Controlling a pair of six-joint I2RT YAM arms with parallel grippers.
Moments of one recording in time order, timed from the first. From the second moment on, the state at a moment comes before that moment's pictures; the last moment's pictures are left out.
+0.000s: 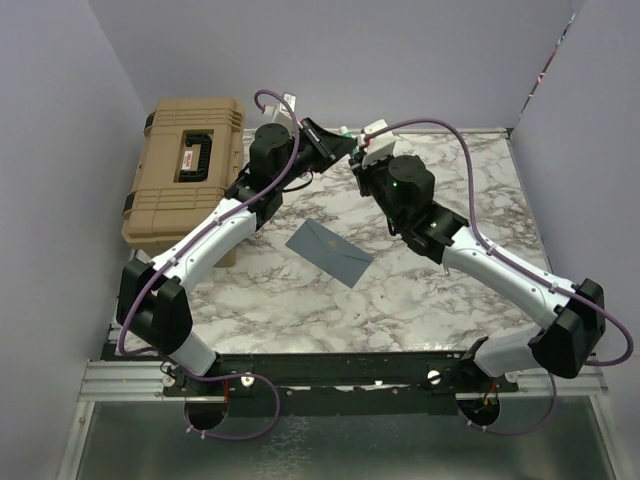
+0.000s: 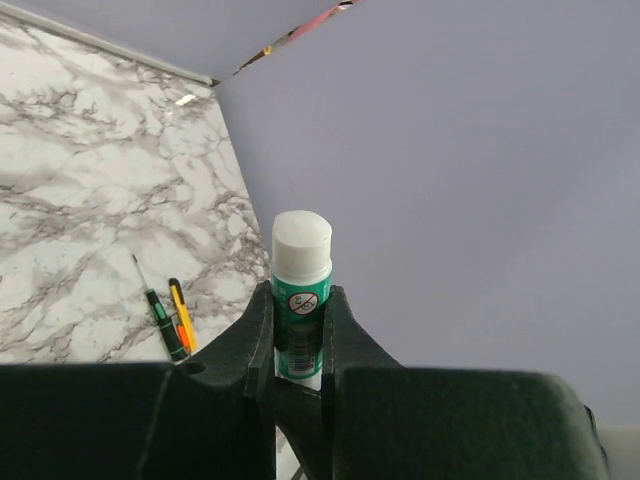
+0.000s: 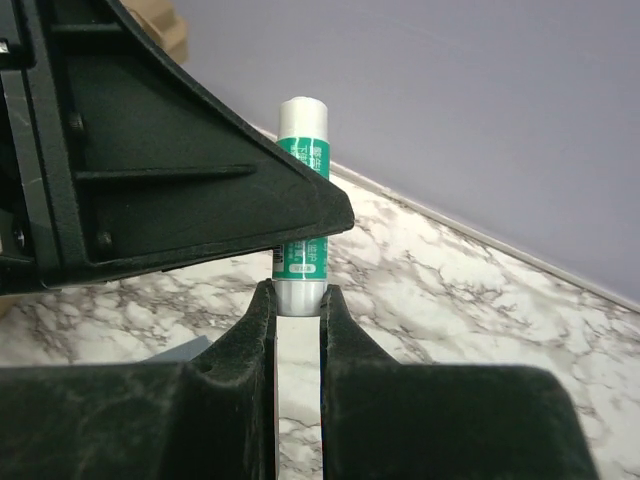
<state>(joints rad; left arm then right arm) -0.55 1.55 1.35 0.23 0.25 -1.06 0.75 1.38 1.23 0.09 0.33 -0.16</state>
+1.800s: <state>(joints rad) -0.53 1.42 1.28 0.43 0.89 -1.10 0.76 0.97 0.84 0.36 -0.07 0.97</state>
